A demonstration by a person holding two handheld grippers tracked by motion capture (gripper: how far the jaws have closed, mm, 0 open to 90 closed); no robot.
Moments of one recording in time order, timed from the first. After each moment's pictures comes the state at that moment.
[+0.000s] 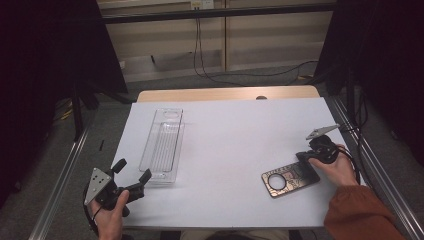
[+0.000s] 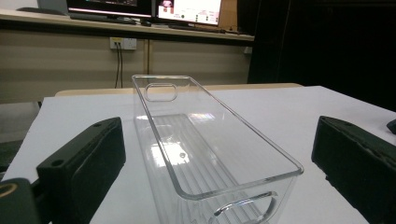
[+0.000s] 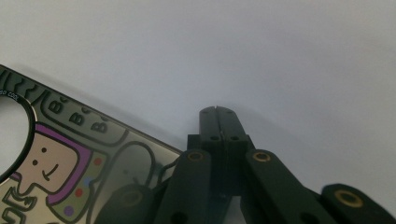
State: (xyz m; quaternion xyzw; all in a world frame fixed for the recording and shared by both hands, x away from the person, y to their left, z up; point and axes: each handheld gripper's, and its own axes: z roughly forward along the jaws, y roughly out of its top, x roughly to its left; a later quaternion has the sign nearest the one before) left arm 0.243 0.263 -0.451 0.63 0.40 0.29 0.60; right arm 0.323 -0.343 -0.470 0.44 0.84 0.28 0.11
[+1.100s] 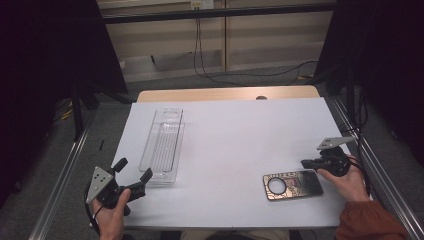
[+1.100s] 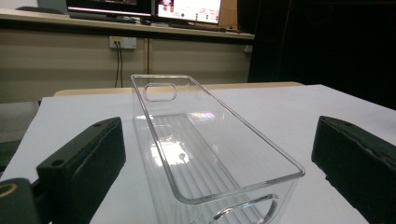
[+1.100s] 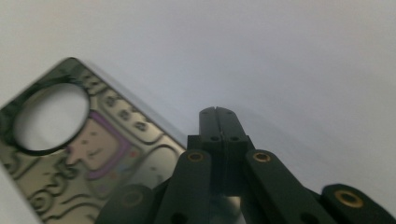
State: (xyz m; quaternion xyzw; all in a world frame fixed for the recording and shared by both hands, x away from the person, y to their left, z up) left arm 0.246 0.260 -0.450 0.63 0.40 0.28 0.60; right arm 0.277 -0.347 -0.458 0.42 0.83 0.34 0.12
